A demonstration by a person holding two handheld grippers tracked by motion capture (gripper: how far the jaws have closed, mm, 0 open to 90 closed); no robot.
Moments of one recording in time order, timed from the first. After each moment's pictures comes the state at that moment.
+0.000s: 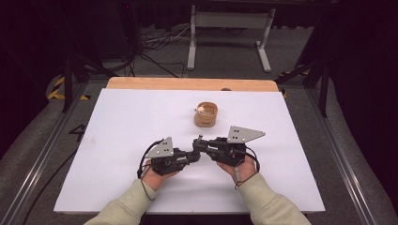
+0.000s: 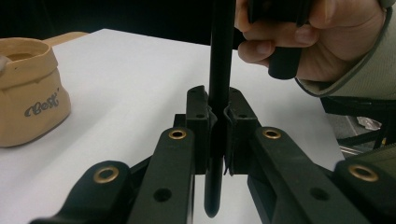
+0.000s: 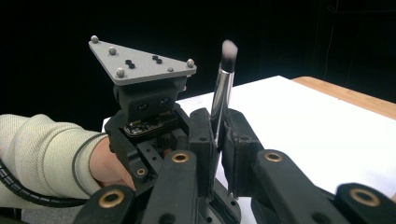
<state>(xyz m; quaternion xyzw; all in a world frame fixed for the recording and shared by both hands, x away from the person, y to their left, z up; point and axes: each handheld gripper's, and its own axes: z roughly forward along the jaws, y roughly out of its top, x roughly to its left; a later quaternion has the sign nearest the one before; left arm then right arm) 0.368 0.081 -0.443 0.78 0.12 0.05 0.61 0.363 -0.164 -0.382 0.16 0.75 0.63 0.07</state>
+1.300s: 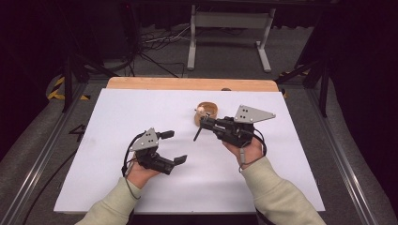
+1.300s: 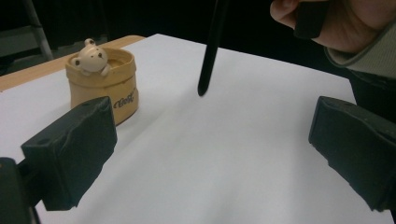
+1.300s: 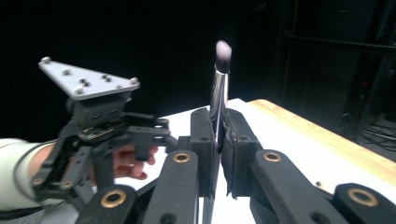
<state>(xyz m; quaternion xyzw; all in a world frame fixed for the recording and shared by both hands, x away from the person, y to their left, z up) 0.372 0.121 -0.418 0.77 0.19 0.10 0.60 0.389 -0.175 -0.332 0.18 0.74 0.63 0.14</state>
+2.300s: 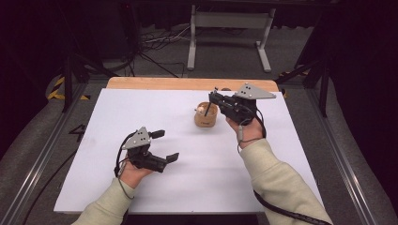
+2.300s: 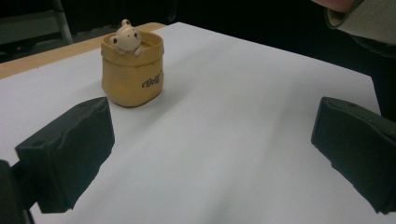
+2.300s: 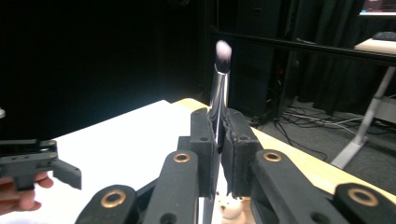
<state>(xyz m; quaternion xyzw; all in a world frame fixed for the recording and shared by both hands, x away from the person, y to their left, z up) 0.375 0.139 -0.420 0.77 0.23 0.11 0.58 0.434 -0.181 -0.312 0.28 0.72 0.58 0.24</state>
